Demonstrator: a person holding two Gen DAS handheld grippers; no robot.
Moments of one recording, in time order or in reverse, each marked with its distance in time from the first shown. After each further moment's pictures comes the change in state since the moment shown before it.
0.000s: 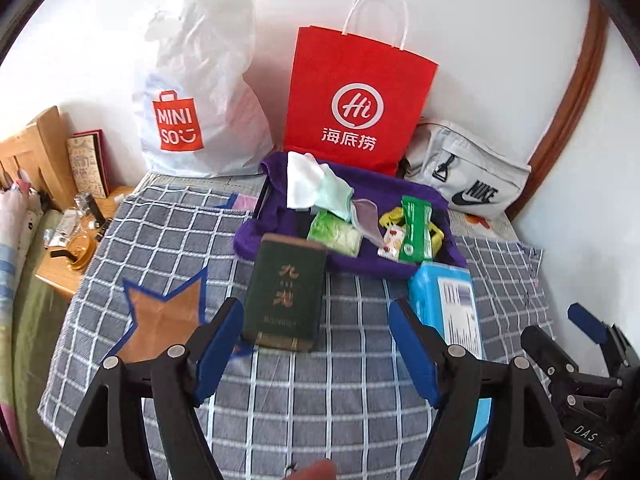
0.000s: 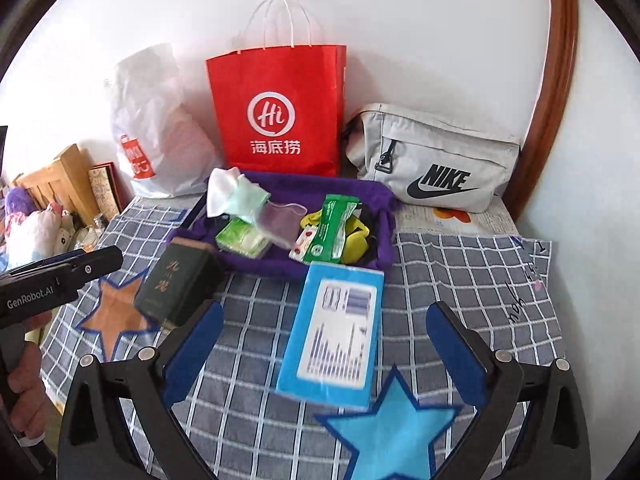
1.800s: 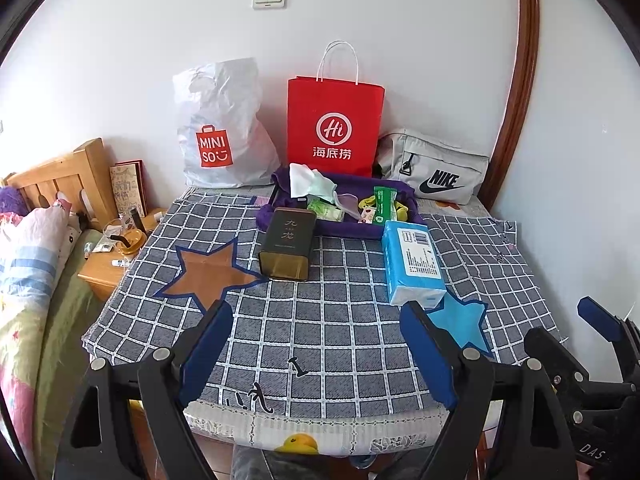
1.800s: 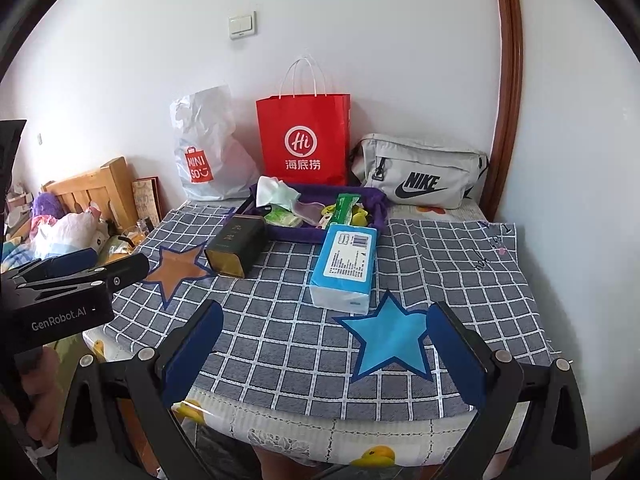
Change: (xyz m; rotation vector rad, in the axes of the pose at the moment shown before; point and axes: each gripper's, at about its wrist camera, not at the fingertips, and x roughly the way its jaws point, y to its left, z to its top) left arm -0.139 -0.030 -0.122 0.065 -0.164 0.058; right arm -0.160 0.004 -0.128 0.010 -0.171 0.035
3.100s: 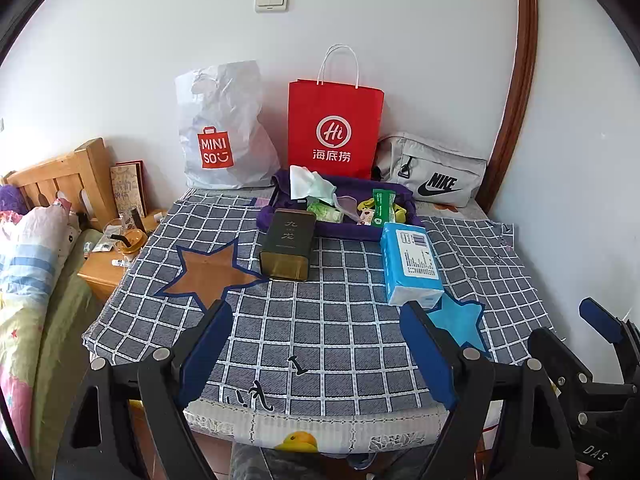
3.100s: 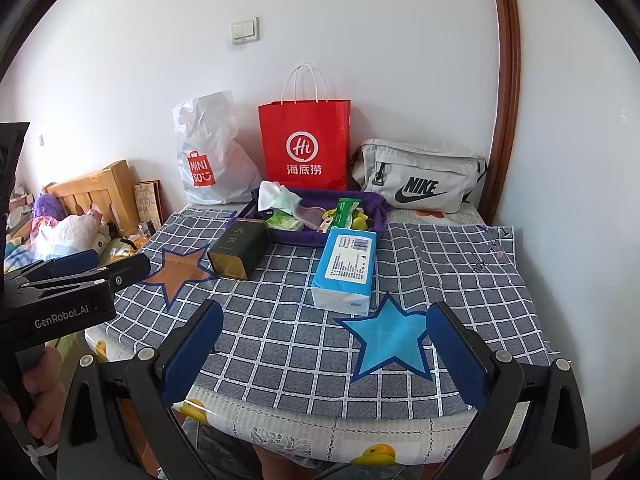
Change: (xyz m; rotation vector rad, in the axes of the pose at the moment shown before) left arm -0.007 0.000 -0.003 -0.004 -0.009 -0.004; right arm -0.009 -0.002 -0.001 -0.001 -0.018 0.003
